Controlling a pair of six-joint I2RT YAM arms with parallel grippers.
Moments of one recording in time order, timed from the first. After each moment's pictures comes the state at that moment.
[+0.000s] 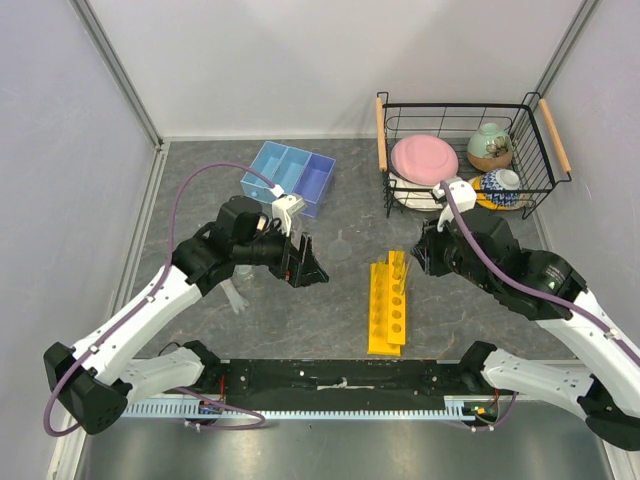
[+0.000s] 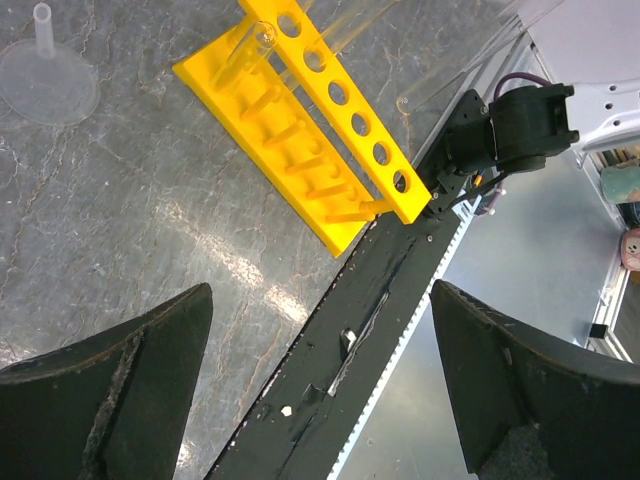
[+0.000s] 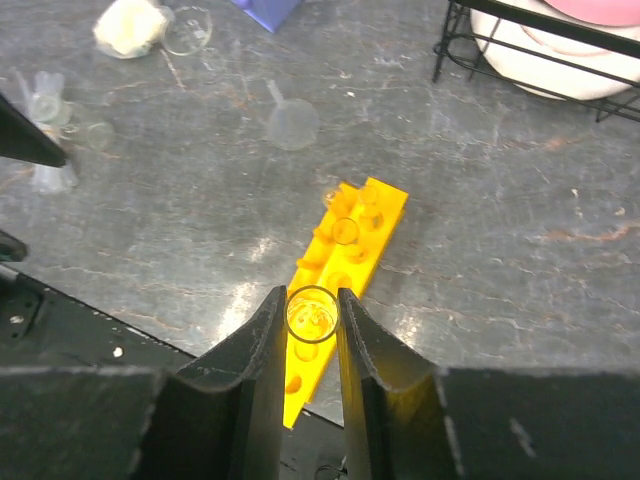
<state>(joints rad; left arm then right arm) -0.65 1.05 1.00 -0.54 0.53 -0.32 0.83 0.91 1.32 -1.00 0.28 0.39</state>
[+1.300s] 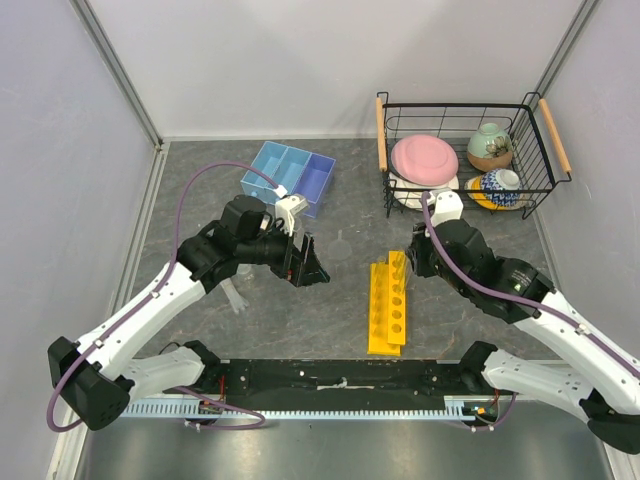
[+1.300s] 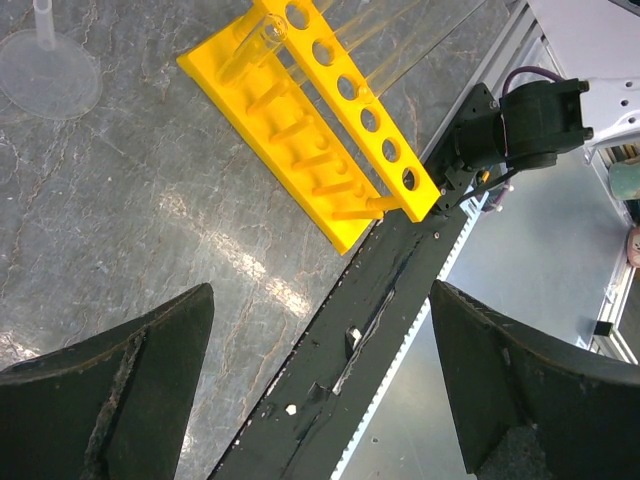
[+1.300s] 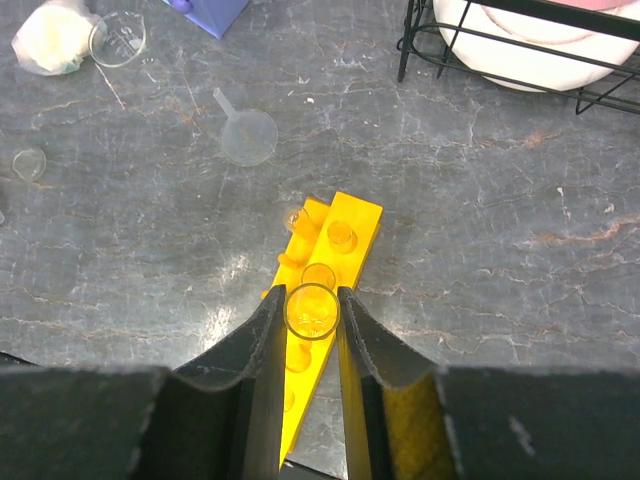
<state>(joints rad) -0.65 1.08 1.00 -0.54 0.52 -0.31 0.83 0.88 1.08 -0.82 0.40 0.40</state>
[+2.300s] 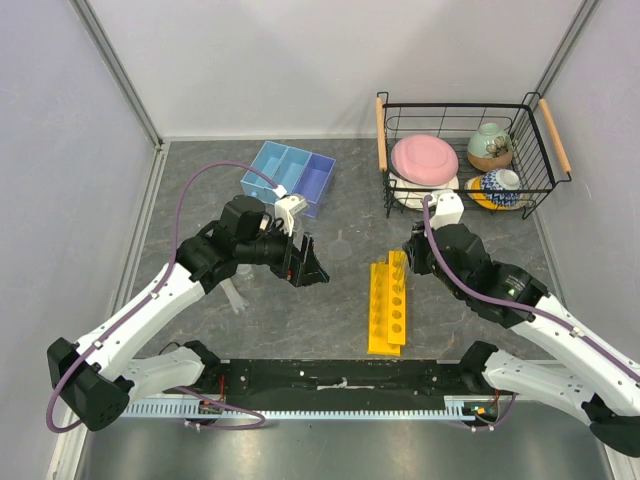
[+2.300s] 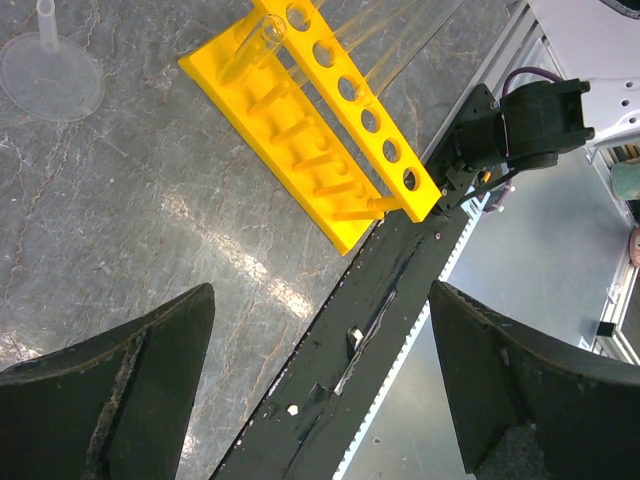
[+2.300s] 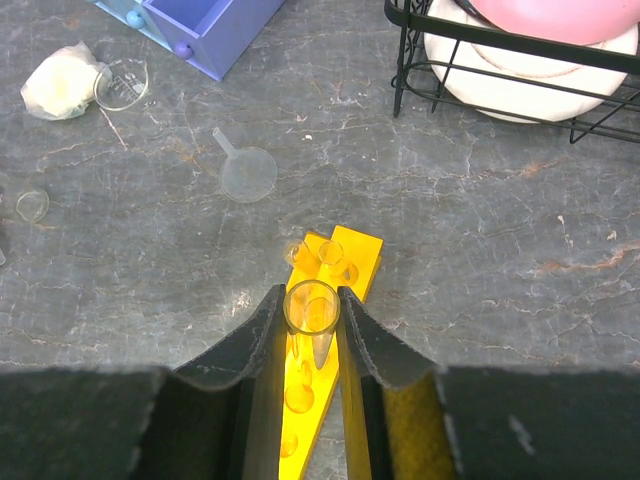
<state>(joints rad) -0.65 1.08 1.00 -0.54 0.52 -0.30 0.83 0.85 0.99 -0.67 0.45 0.38</state>
